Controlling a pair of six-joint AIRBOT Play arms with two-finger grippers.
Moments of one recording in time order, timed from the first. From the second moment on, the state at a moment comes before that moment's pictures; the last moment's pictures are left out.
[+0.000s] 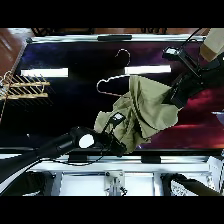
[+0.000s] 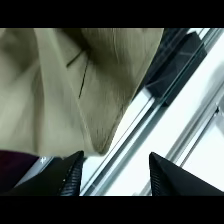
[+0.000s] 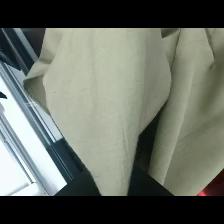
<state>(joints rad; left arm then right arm) -0.99 -1.30 0.93 0.98 -0.67 -1.45 0.01 -1.28 1.64 -1.13 1.83 0.73</state>
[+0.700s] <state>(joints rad) -0.98 -1.35 0.96 1.09 -0.64 -1.48 0.01 -1.28 1.64 -1.04 1.84 0.72</state>
